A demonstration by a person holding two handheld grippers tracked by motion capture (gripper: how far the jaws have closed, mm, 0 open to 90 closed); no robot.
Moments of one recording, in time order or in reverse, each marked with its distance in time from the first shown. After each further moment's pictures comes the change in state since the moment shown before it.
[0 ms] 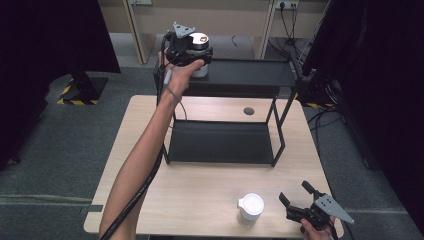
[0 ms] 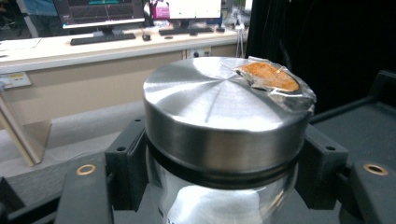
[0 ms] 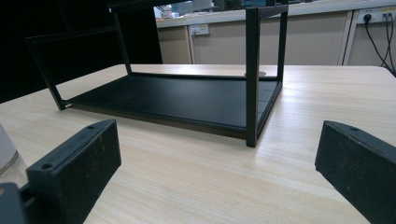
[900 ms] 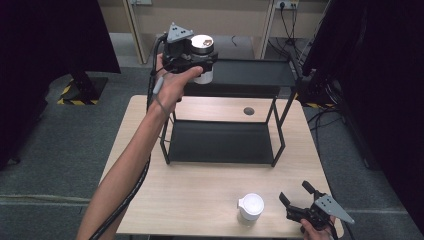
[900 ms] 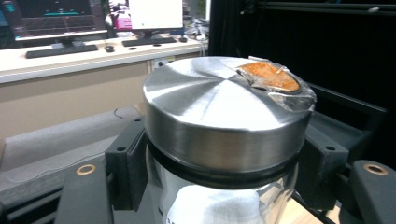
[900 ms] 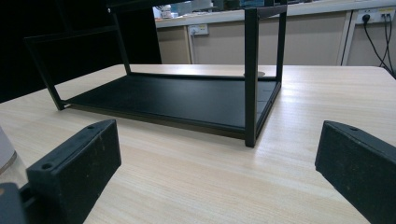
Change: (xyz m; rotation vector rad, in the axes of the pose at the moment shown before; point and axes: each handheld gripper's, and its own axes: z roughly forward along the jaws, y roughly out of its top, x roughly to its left) left arm -0.002 0.011 -0.045 -0.018 -0.133 0.025; right arm 0.000 0.000 0.000 0.000 -0.004 0.000
